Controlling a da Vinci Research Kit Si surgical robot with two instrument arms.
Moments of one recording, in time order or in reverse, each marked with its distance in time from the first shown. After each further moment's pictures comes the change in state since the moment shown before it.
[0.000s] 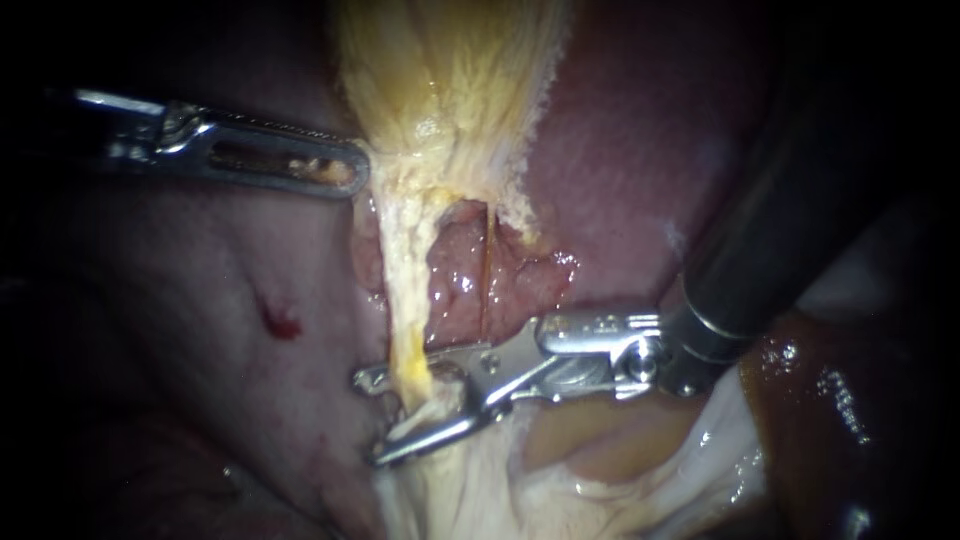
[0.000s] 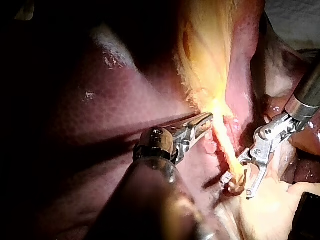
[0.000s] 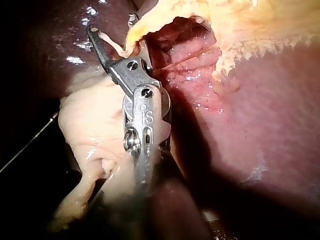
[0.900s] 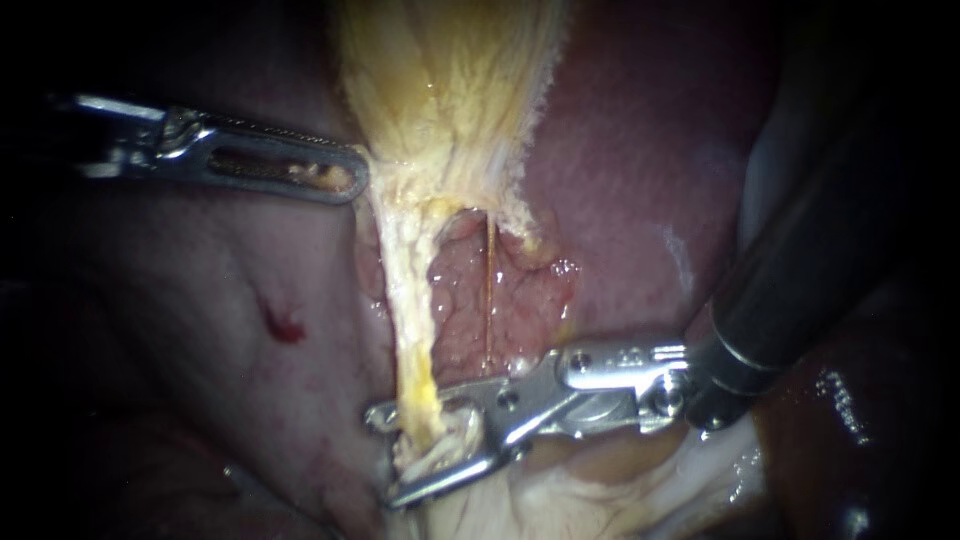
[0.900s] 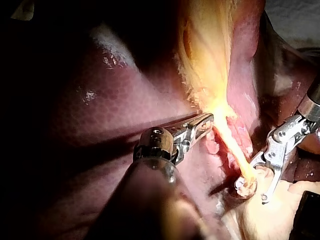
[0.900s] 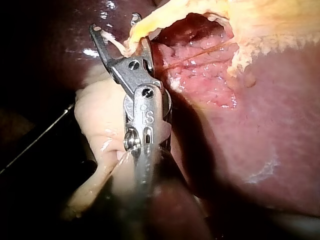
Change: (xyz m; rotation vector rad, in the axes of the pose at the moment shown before) right arm 0.001 -0.004 0.000 0.029 -0.007 -0.006; left arm 0.000 0.000 0.000 0.002 0.001 0.001
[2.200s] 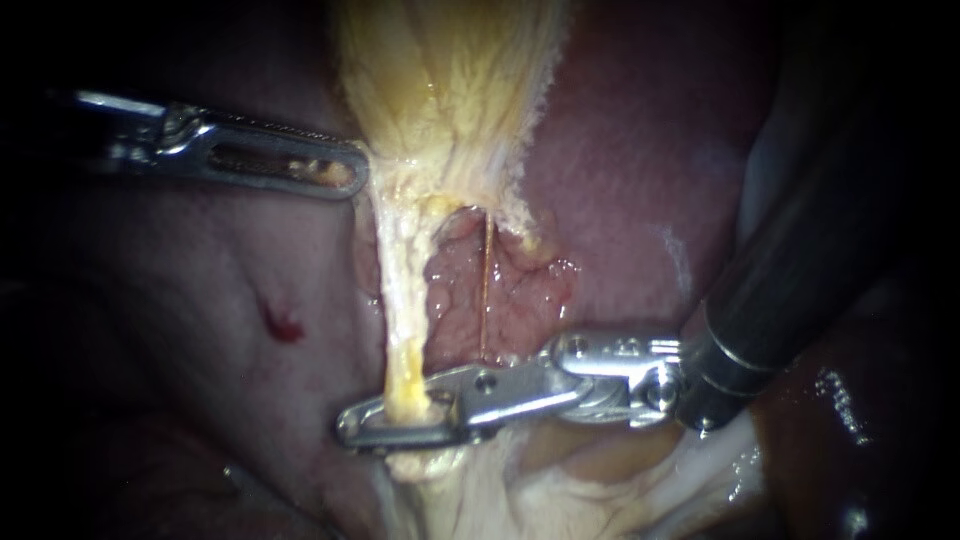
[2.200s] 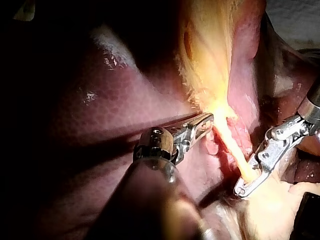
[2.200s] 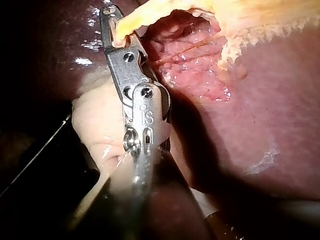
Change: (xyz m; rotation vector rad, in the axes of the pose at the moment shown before) right arm 0.000 0.001 0.000 -0.001 0.000 0.054; left arm 0.000 0.000 0.000 0.000 0.000 -0.001
